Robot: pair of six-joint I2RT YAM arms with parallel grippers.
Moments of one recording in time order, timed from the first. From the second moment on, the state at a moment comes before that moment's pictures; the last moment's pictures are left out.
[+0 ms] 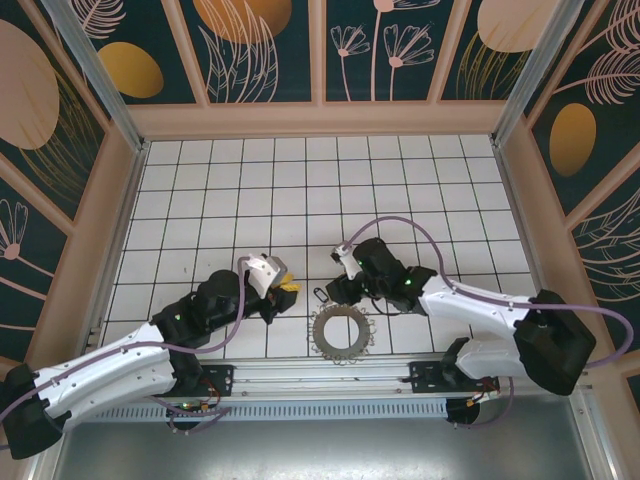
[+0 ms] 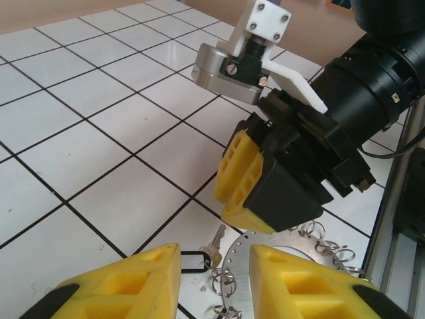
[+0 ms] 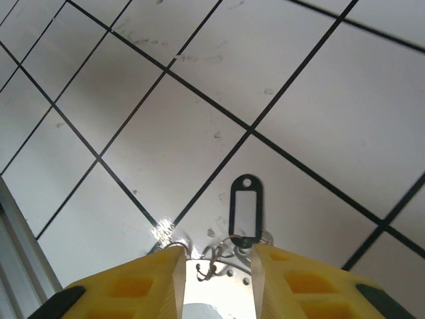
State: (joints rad) left arm -0.96 0.71 0.41 -0.05 0.03 -0.19; right arm 0.88 1.27 0.63 -0.15 -0.23 0.31
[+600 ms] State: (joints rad) left arm -0.96 0.57 0.30 0.02 -0.03 -0.22; right arm 0.94 1.53 0.81 -0.32 -0.28 0.39
